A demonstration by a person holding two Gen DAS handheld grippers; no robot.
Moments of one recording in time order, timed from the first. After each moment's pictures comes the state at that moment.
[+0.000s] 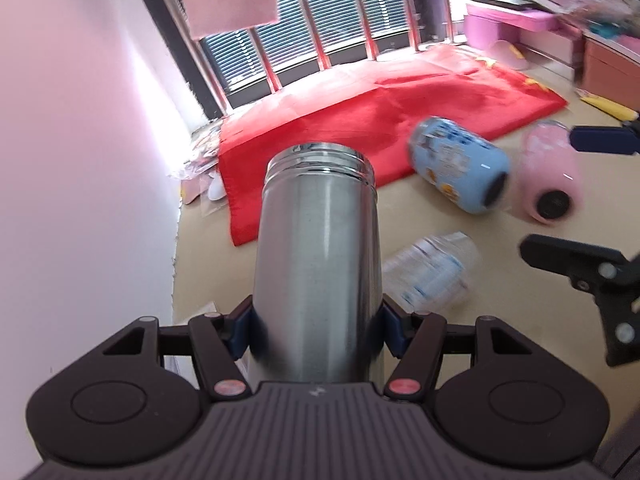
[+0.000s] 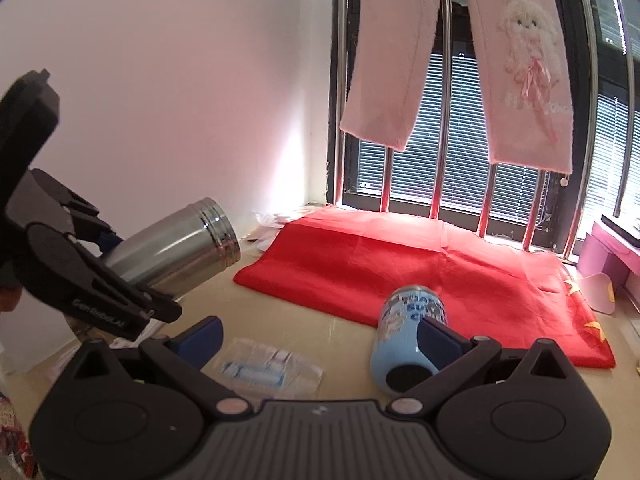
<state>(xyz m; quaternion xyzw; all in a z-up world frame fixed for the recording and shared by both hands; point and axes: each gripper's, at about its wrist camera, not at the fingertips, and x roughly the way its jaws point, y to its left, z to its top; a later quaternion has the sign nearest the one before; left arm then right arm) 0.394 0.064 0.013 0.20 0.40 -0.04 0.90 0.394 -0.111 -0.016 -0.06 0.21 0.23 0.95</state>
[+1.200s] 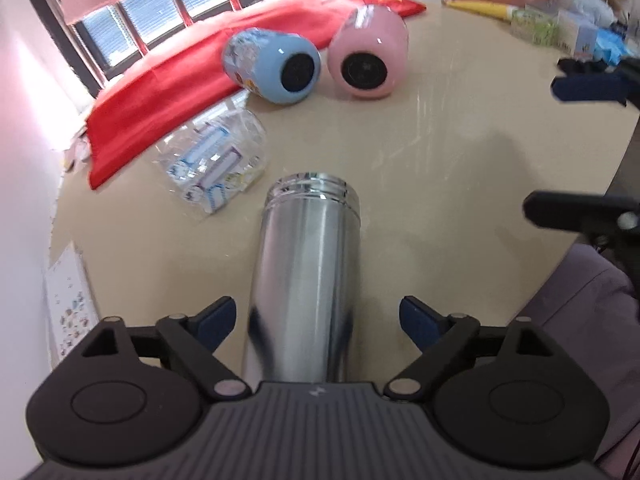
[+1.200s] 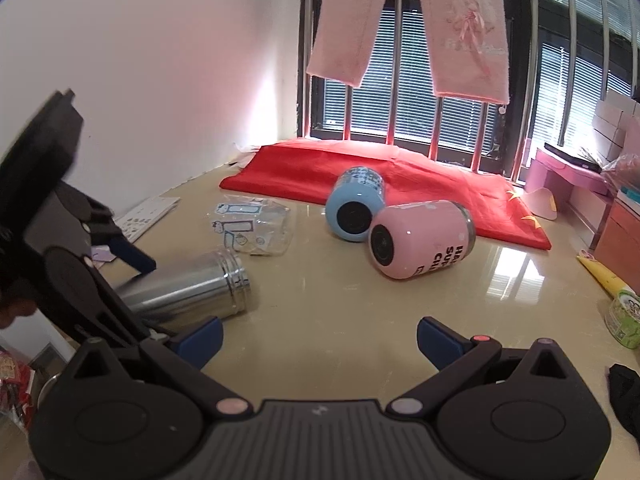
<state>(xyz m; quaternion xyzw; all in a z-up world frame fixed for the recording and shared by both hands) 0.299 -0.009 -0.071 0.22 0.44 -0.16 0.85 0.275 -0.194 -0.064 -0.06 0.27 0.19 0.94</state>
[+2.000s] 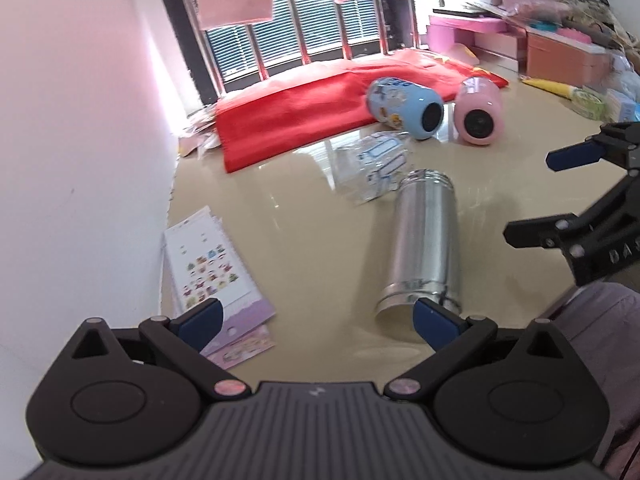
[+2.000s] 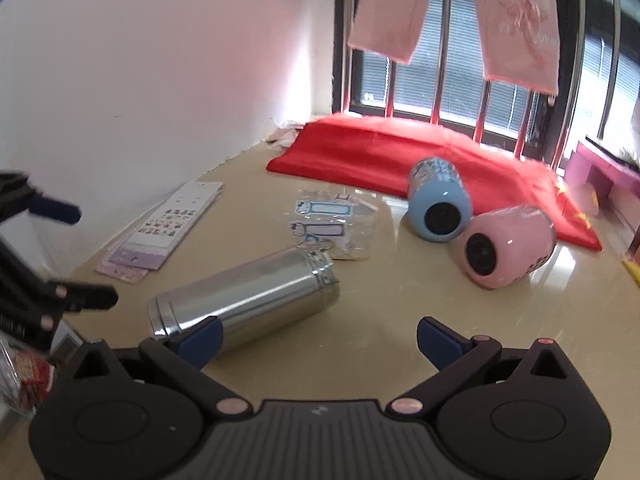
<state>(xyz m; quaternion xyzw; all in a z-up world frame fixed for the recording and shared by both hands) 0.248 0.131 -0.029 0.16 0.36 -0.09 0.91 0.289 -0.087 -0.050 -0.06 0.33 0.19 0.92</state>
